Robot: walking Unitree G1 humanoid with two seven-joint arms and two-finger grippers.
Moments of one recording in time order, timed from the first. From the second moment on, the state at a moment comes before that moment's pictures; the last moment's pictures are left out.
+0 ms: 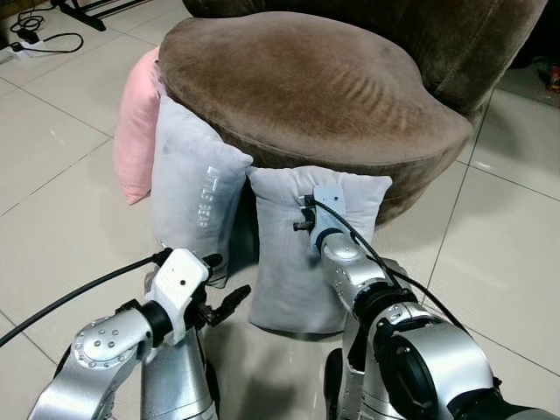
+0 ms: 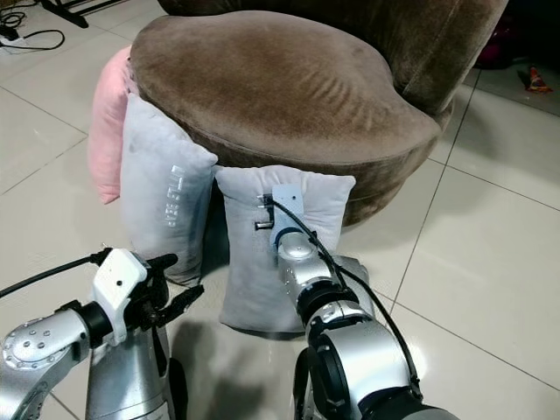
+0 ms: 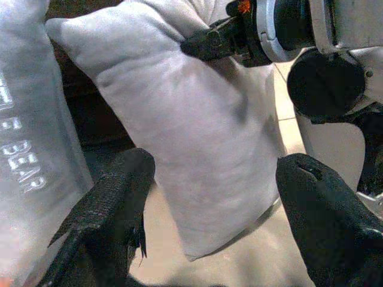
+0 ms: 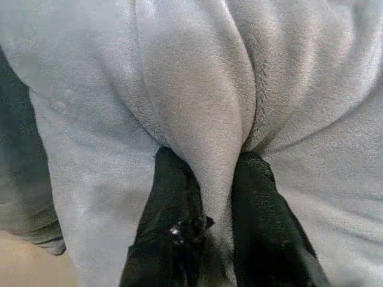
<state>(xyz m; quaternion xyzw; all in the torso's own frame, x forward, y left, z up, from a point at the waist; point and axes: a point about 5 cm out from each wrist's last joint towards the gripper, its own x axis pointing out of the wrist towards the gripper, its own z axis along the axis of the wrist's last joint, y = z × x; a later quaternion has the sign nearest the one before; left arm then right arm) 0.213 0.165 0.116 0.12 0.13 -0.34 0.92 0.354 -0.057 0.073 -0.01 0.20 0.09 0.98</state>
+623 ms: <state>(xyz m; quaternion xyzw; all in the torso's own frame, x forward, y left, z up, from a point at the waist) 0.227 0.160 0.120 0.10 0.09 -0.26 0.96 0.340 -0.054 0.076 0.05 0.14 0.22 0.97</state>
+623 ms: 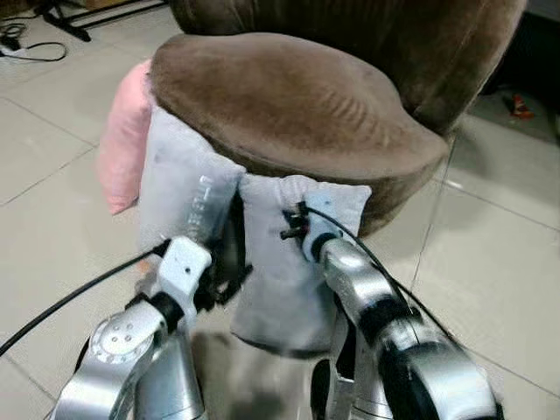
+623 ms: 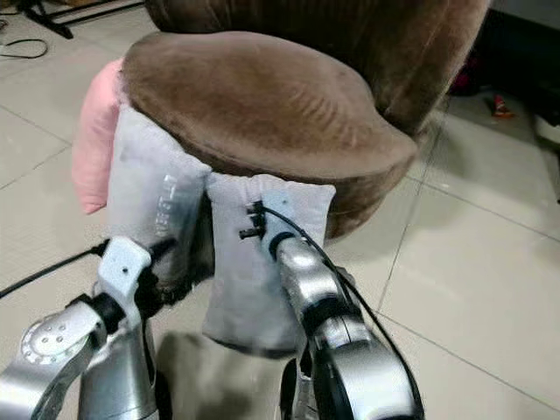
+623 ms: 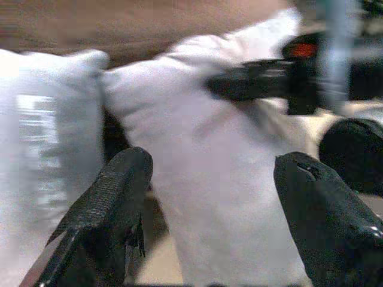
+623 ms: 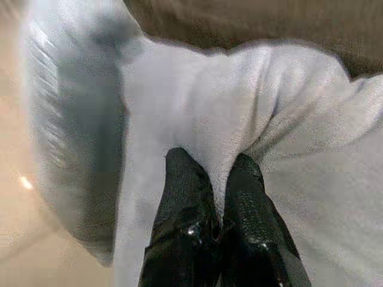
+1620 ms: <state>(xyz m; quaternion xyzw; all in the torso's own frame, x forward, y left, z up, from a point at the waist) 0.264 0.172 0.158 0.13 -0.02 -0.16 0.98 0.298 -0.126 0.179 0.17 -0.04 0.11 0.98</state>
